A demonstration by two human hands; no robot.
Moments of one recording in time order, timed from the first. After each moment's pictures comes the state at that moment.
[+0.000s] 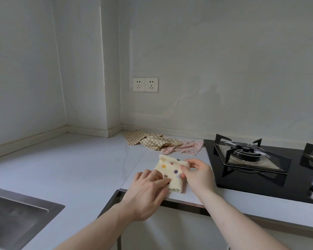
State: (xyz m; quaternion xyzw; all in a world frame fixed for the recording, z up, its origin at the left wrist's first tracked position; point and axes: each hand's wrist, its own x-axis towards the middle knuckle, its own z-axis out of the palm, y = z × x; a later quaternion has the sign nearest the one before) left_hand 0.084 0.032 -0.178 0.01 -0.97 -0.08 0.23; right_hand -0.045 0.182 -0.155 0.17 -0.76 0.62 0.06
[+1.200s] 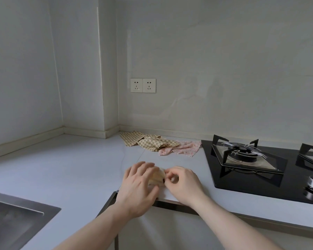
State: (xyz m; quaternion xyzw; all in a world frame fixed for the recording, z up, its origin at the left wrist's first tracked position) left_hand 0.080 0.017 -0.183 0.06 -0.94 -0.09 0.31; right_hand -0.033 0.169 -0.165 0.37 -0.85 0.35 0.11
